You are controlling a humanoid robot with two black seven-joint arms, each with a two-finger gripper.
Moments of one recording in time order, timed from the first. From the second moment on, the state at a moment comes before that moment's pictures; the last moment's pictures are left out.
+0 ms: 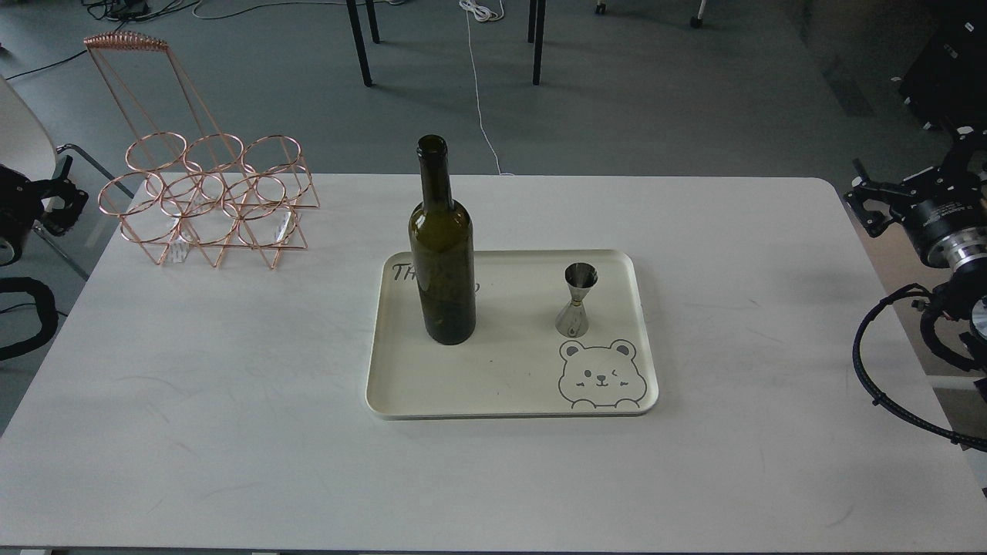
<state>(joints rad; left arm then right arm) -0.70 0.61 -0.68 -0.41 -0.39 -0.49 -0.29 0.64 -0.53 0.87 0.53 0.35 0.49 0.12</state>
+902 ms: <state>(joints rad) -0.71 0.62 -0.68 -0.47 -0.39 -0.49 -0.29 0.46 -0.87 0.76 1.28 0.03 0.49 0.14</state>
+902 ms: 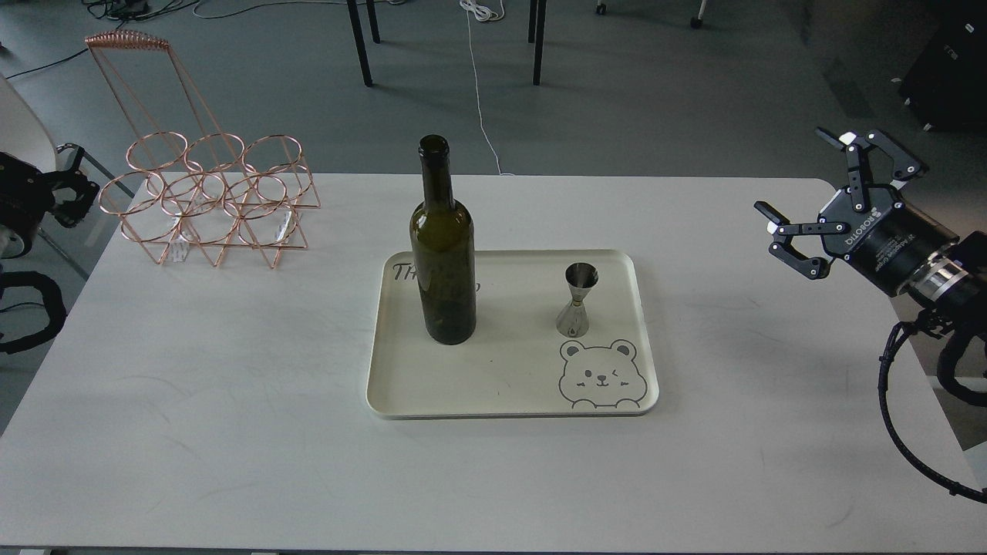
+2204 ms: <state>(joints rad) -0.70 0.61 -0.68 -0.48 -0.39 -0.49 -0.29 0.57 -0.61 0.39 1.23 -1.74 -0.20 0.38</state>
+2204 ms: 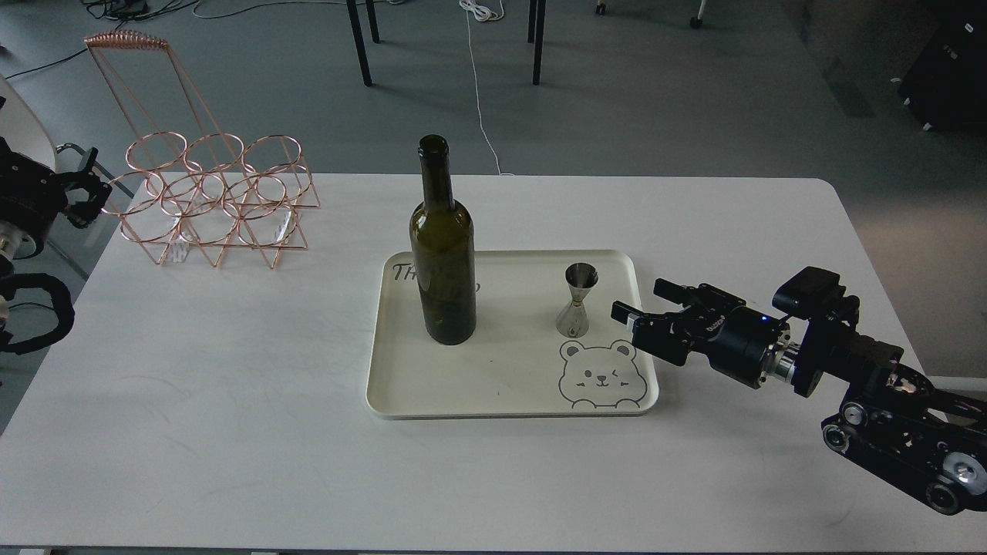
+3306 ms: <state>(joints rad) -0.73 0.61 -0.67 -0.47 -0.39 -0.49 -0.29 0.75 -0.40 0.20 0.96 -1.83 -0.22 0.38</state>
